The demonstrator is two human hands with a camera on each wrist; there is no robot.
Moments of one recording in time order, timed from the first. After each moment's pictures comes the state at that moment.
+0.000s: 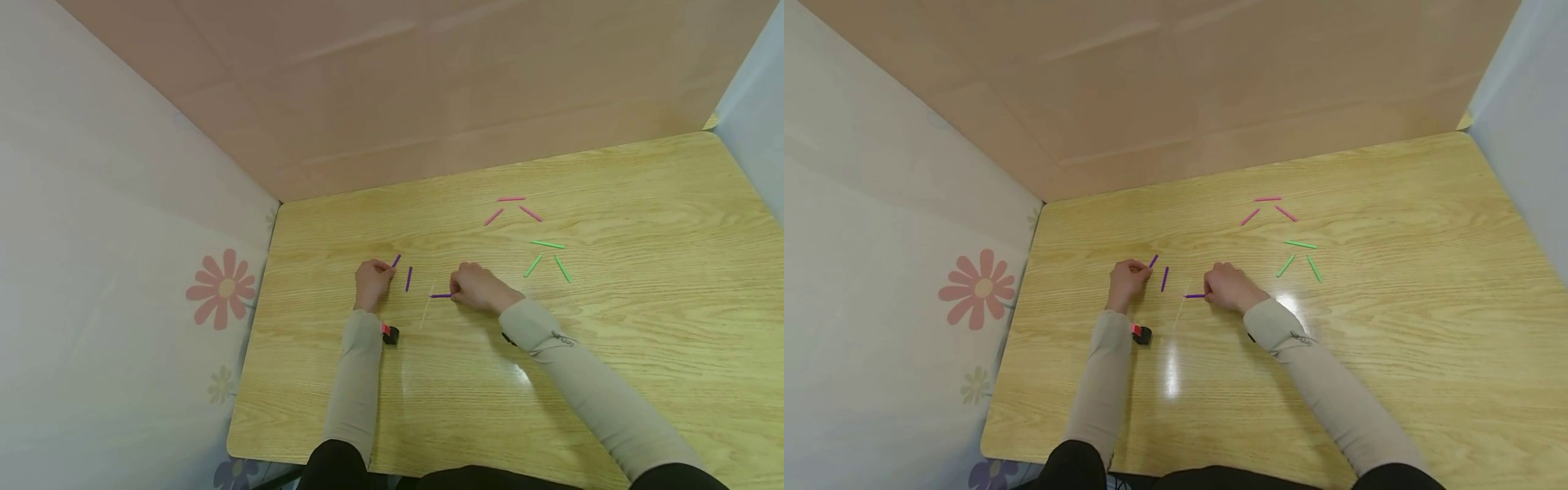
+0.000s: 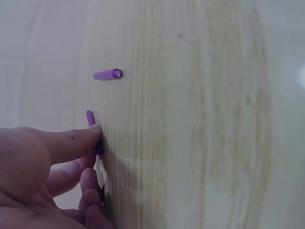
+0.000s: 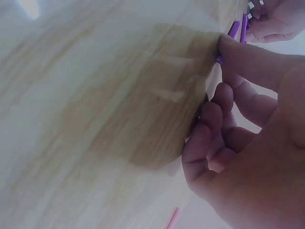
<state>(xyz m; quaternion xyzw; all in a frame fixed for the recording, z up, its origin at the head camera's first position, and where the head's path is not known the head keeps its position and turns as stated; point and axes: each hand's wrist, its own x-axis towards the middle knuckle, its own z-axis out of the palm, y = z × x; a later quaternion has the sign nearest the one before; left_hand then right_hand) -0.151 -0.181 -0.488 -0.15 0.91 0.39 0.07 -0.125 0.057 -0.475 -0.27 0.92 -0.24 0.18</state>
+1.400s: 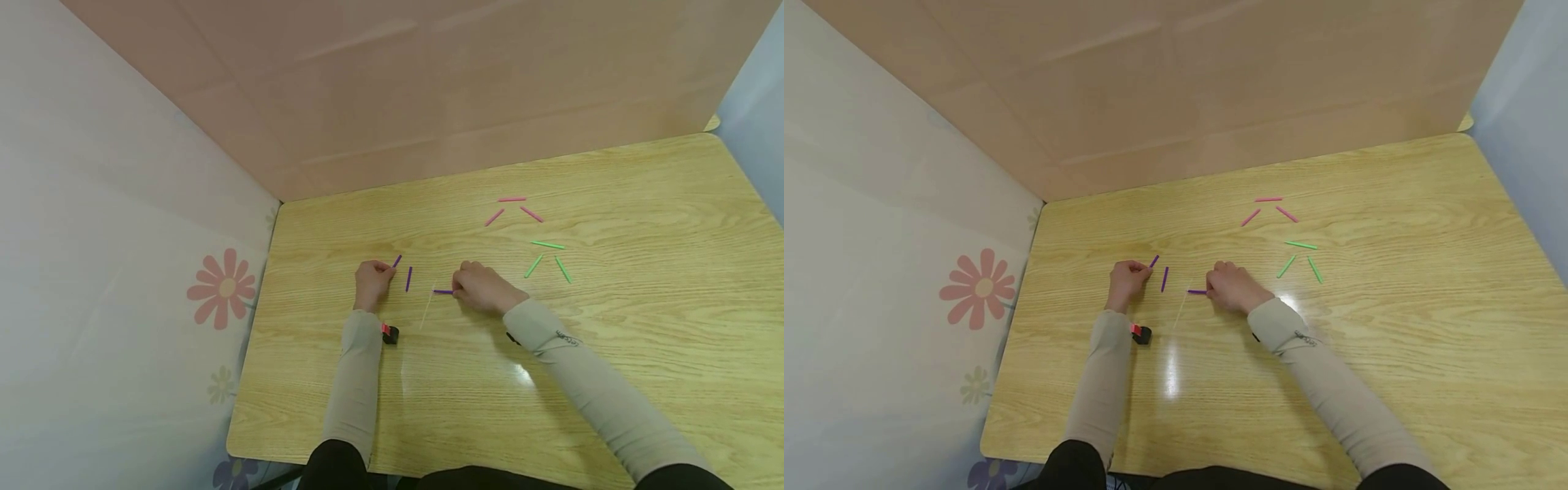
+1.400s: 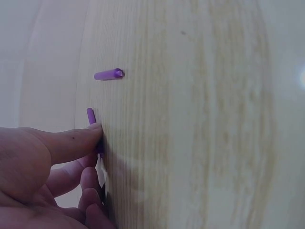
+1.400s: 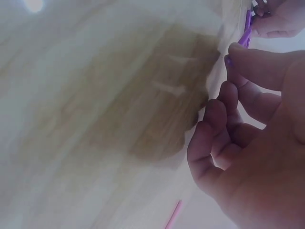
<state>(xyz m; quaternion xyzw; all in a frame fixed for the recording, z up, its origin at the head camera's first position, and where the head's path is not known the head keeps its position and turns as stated) -0.151 -0.180 -0.484 -0.17 0.90 0.39 0.08 -0.125 0.062 -0.476 -0.27 0.92 -0.22 0.16</state>
